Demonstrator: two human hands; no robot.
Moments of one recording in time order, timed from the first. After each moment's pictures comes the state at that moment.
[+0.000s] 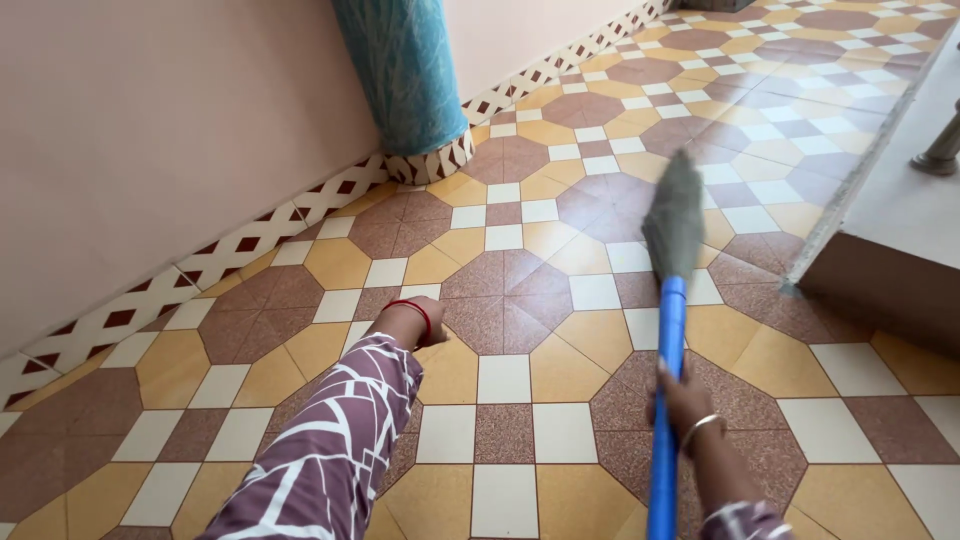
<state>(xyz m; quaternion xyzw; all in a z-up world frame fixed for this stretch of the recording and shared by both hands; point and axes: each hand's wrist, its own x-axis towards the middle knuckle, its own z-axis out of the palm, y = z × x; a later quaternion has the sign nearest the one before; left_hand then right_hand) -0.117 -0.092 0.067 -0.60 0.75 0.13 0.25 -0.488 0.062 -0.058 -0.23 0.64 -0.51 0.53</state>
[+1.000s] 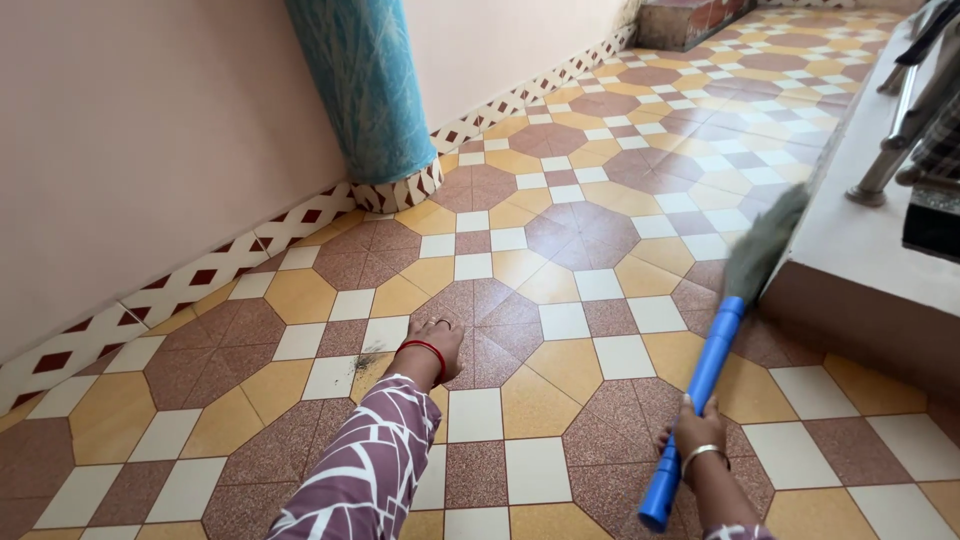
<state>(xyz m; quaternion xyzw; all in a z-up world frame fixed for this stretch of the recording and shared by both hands) -0.182 -0.076 0.059 -0.57 0.80 0.07 0.18 -0.552 0.049 -0.118 -0.06 0.68 -0.59 0.43</state>
